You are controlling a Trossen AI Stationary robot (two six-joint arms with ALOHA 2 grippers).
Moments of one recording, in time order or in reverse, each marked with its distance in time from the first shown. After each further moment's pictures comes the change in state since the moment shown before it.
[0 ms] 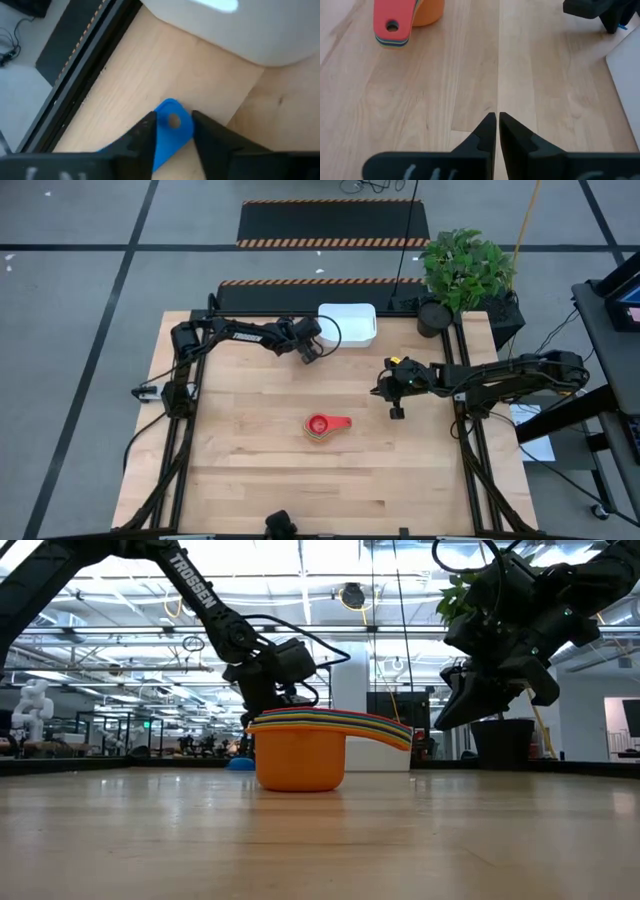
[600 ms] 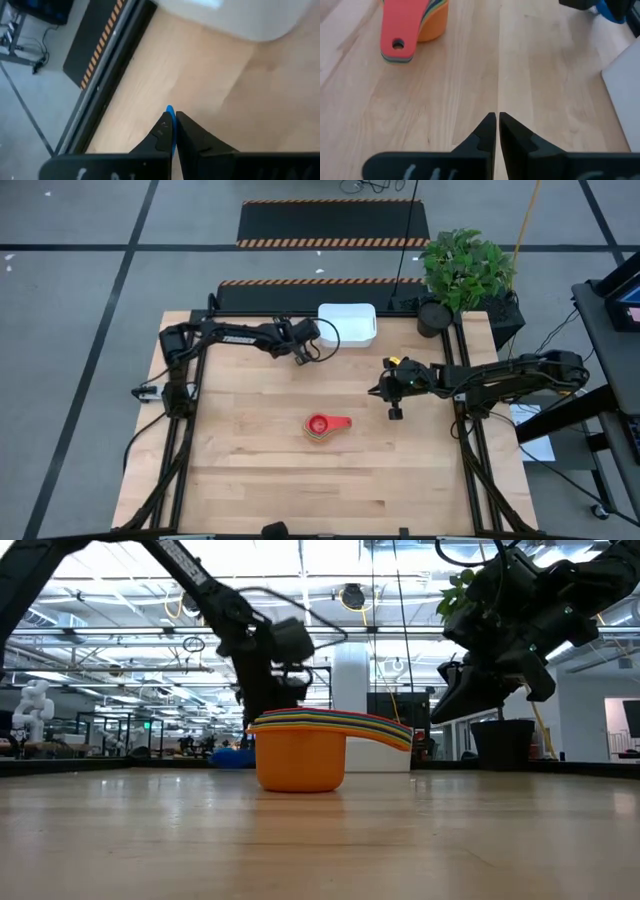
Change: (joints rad) left arm -0.061 -0.109 -0.003 -0.136 -0.114 0.044; right arm 0.015 -0.001 -0.001 0.049 0.000 0.000
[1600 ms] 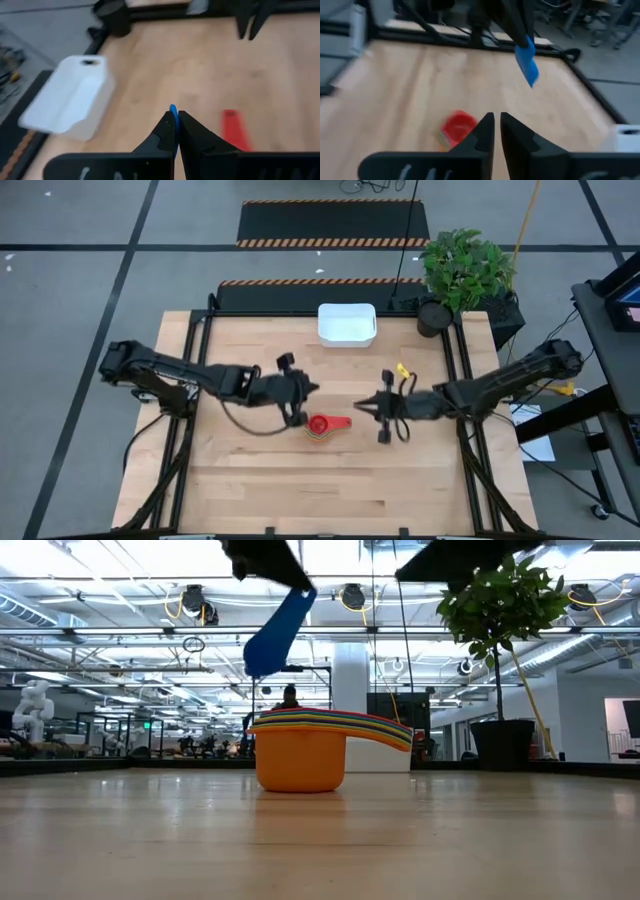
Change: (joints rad) left arm -0.589 -0.454 0.001 -0.046 0.078 -0.194; right arm 0.451 0.000 0.343 -0.090 0.470 0.306
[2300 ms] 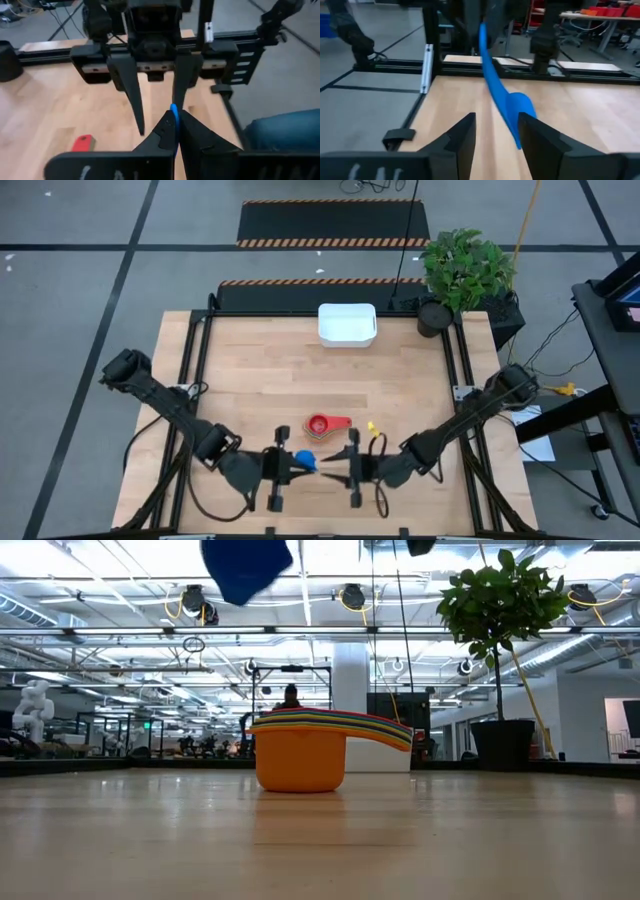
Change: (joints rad) left arm -0.475 0.089 0.001 0.279 -0.083 -0.135; right arm 0.269 0.534 0.265 0.424 0.134 0.112
